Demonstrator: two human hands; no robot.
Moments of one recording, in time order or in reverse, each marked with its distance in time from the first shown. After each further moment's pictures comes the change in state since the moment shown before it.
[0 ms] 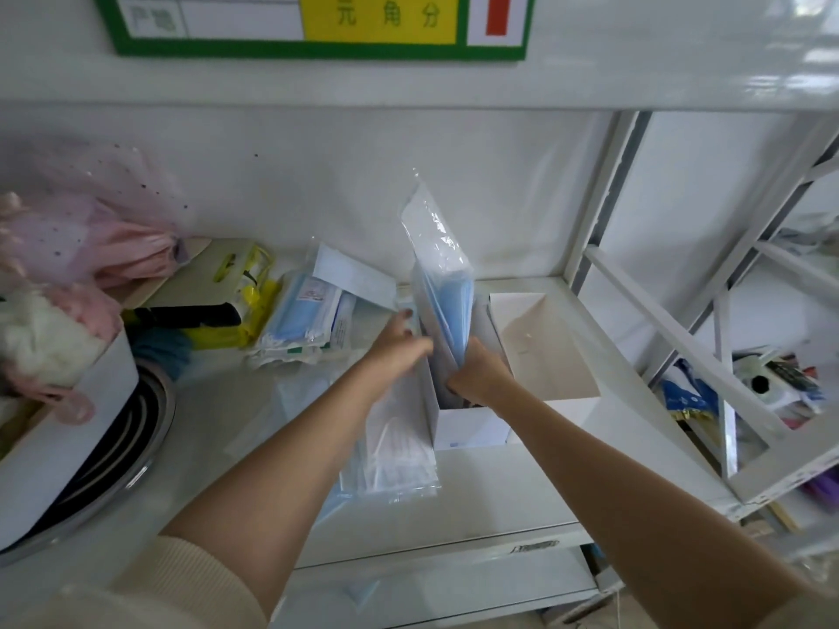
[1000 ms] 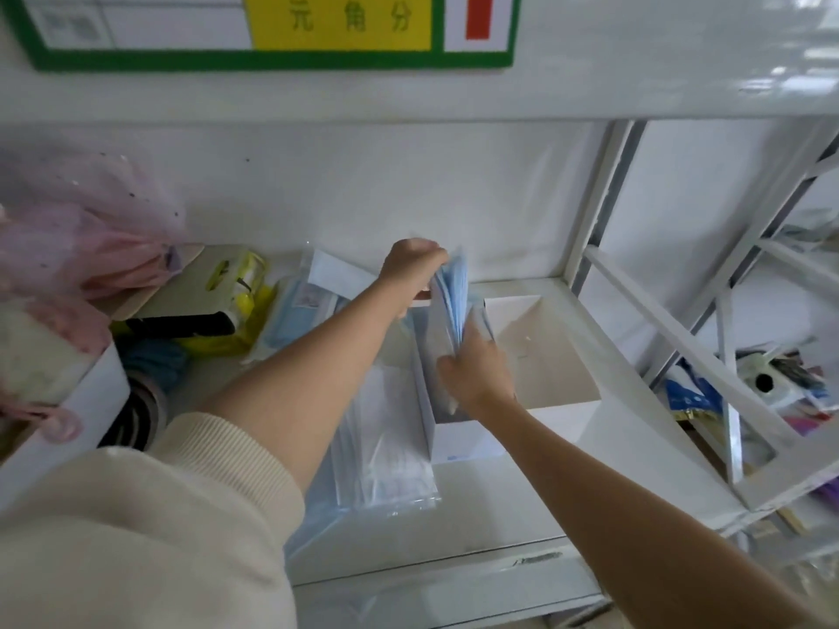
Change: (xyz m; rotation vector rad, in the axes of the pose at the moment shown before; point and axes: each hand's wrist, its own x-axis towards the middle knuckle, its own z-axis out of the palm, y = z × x) left_hand 0.054 0.083 0.004 -0.004 0.077 0.212; right_hand -0.004 -0.014 0.001 0.017 0.299 -0.100
